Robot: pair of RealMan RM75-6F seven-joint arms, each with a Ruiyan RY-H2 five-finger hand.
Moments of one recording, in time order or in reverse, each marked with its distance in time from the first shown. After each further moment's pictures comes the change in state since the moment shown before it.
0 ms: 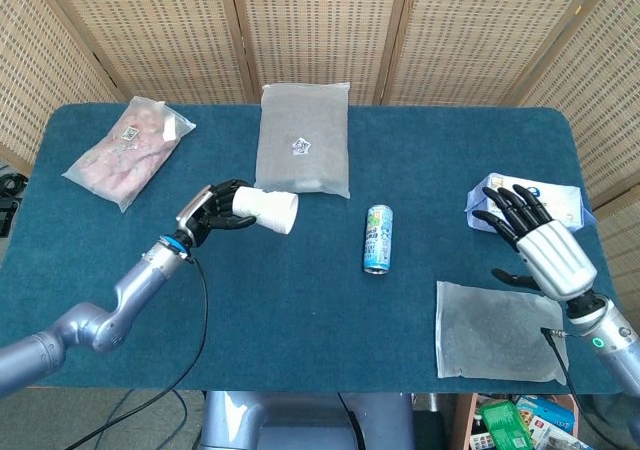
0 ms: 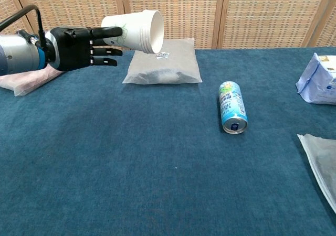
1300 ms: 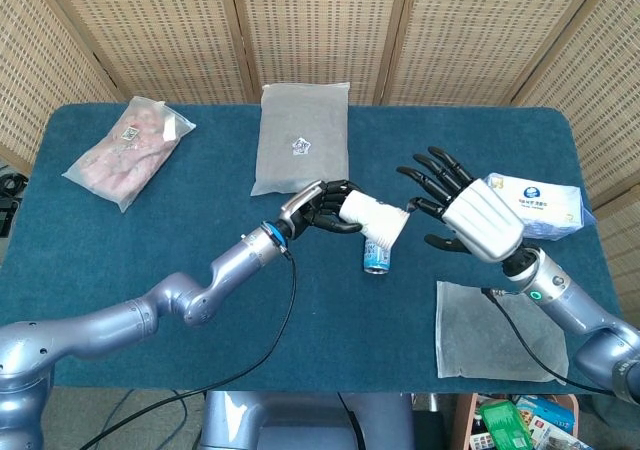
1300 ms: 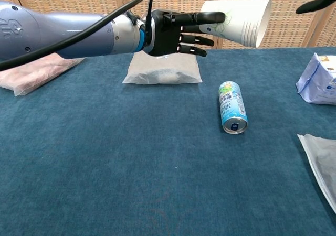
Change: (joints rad) left arm -0.342 -0.214 -0.084 0.136 -0.121 -0.108 0.156; right arm 0.264 -0.102 0.036 0.059 -0.050 0.016 -0.032
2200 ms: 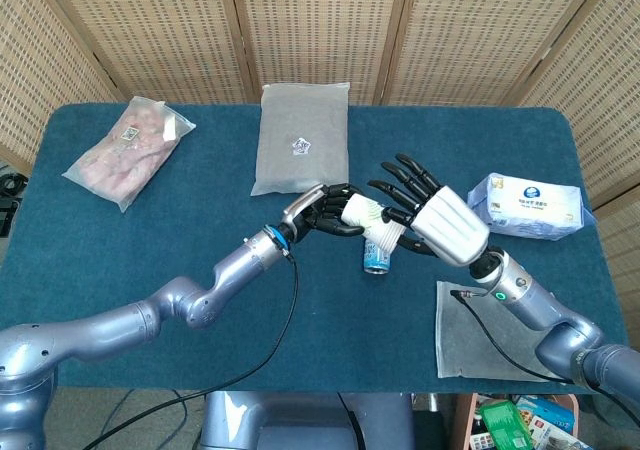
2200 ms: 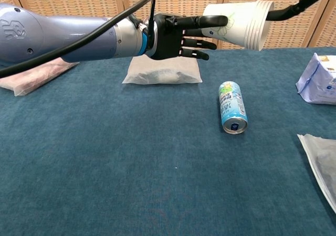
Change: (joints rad) left arm 0.012 -0.019 -0.023 -0.006 -0.032 -0.019 0.046; right arm 0.058 -0.141 -0.018 0.084 -0.001 0.048 -0.057
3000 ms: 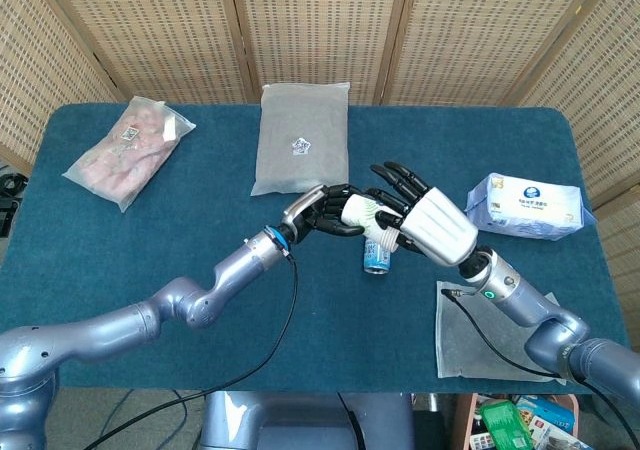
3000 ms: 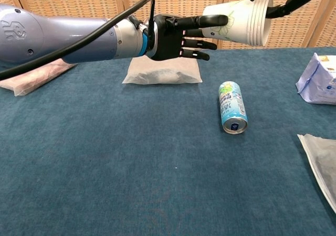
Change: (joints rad) left arm 0.015 -0.013 -0.024 0.000 0.017 -0.018 -0.002; right arm 0.035 -0.055 -0.024 0.054 0.007 0.028 -0.009
